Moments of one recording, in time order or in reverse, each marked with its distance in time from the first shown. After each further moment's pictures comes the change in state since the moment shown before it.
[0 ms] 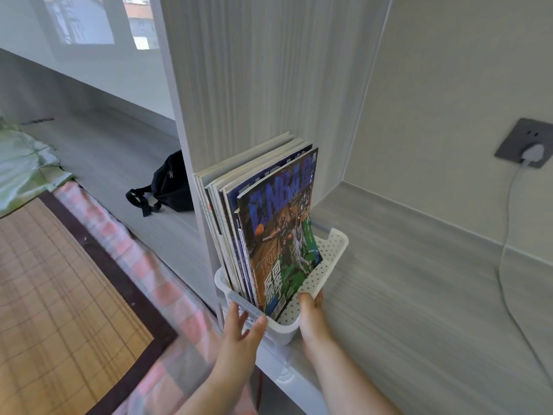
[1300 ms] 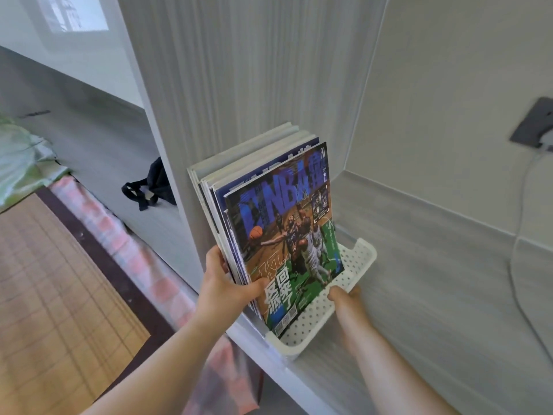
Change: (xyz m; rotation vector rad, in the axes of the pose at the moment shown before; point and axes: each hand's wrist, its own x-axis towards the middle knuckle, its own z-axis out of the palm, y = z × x) left_hand 0.055 0.043 -0.008 0.293 0.125 0.208; right_hand 0.018 -0.026 -0.054 -0.066 0.103 0.024
